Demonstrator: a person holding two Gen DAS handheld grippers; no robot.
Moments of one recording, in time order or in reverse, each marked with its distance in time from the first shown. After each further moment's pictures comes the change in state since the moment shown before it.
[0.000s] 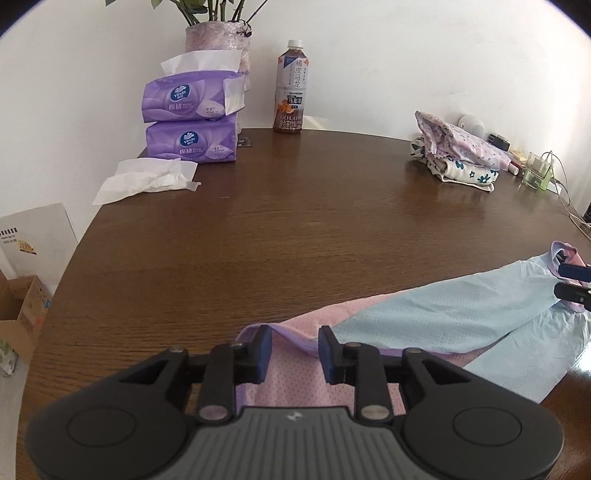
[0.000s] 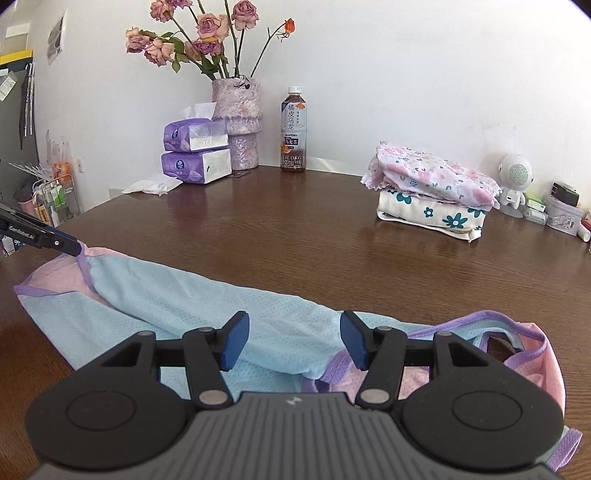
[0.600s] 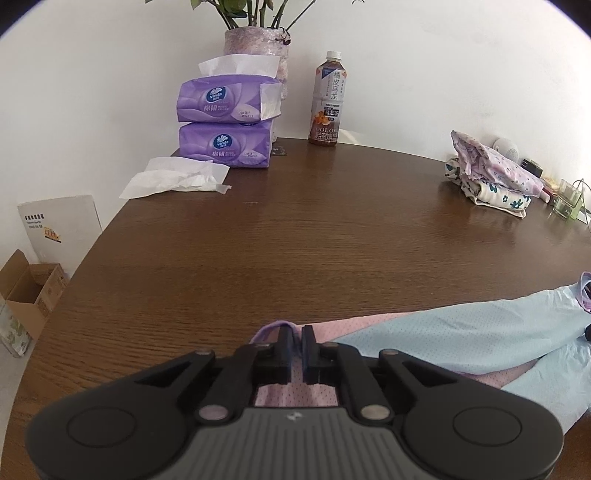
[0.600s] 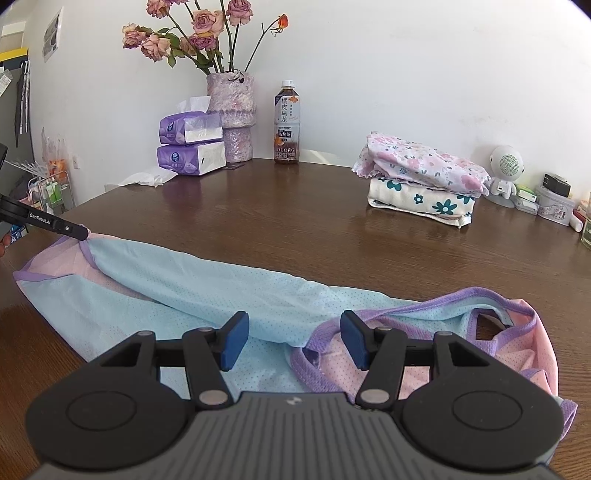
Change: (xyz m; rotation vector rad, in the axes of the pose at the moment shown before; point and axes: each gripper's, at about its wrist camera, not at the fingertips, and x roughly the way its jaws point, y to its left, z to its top) left arm 0.003 -0.001 -0.004 -0.094 -0.062 0.098; right arm -0.009 -0.005 -0.015 0.004 0.006 -0.022
